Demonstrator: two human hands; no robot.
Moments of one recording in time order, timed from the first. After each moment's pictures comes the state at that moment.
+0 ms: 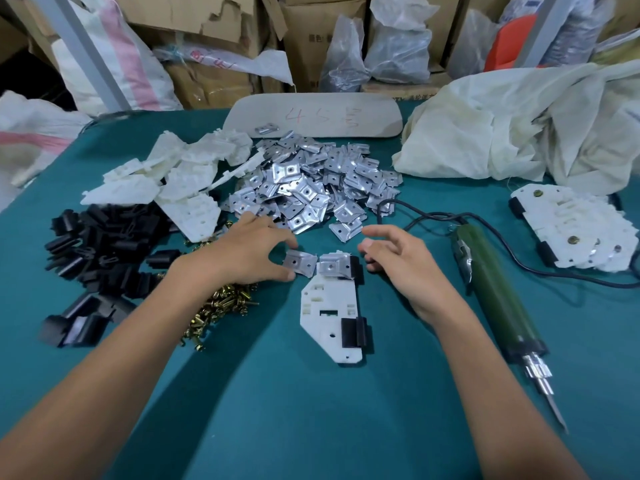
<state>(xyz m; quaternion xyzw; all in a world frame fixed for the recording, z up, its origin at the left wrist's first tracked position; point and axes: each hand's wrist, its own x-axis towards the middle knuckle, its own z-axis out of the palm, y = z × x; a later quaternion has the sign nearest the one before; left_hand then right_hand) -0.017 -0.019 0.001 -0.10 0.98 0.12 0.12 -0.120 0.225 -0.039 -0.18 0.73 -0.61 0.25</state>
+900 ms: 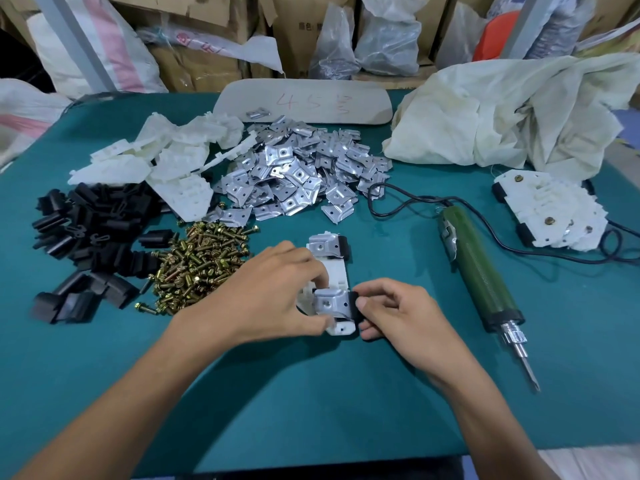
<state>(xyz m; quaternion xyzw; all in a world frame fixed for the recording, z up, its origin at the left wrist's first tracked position) 0.048 0.062 0.003 0.06 0.99 0.14 -0.02 -0.029 0.273 -0.036 -0.13 0.76 -0.57 0.29</state>
